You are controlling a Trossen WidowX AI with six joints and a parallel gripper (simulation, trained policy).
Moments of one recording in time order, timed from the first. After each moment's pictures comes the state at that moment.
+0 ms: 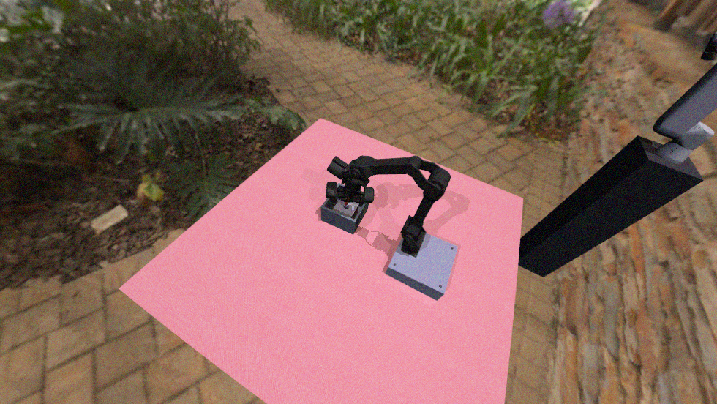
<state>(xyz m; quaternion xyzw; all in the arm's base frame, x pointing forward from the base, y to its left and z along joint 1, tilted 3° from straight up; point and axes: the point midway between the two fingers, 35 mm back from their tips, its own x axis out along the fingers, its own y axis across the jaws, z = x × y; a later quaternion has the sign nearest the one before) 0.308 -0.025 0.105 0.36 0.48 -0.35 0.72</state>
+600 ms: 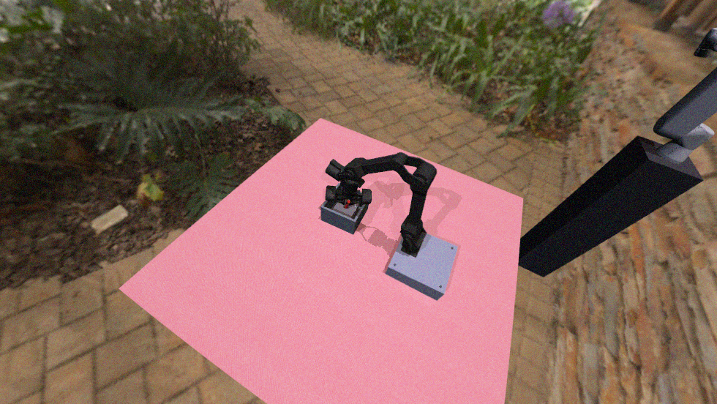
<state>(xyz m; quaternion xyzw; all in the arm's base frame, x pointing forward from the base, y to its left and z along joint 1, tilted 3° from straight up) 0.321 -0.042 0.064 0.35 0.52 -0.36 0.69</state>
